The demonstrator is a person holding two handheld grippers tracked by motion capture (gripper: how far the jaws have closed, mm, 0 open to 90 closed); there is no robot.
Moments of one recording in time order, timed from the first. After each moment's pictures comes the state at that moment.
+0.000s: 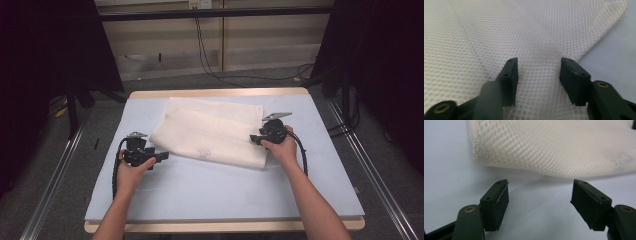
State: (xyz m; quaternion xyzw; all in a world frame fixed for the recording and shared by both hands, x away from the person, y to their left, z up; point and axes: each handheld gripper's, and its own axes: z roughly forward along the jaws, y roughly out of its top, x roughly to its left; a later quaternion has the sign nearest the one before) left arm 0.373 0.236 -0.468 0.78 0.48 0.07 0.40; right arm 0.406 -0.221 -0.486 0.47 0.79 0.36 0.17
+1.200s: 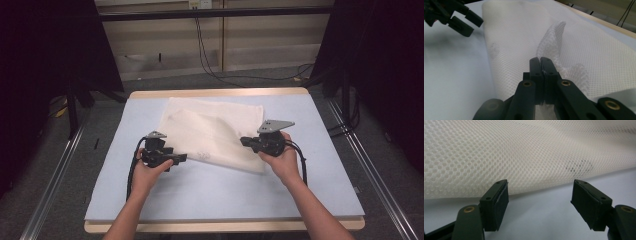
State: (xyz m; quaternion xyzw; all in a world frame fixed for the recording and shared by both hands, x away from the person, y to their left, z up) left arm 0.365 0.183 -0.461 0.81 0.43 0.05 0.40; right arm 0.335 -0.184 -0.434 0.32 0.81 0.47 0.17
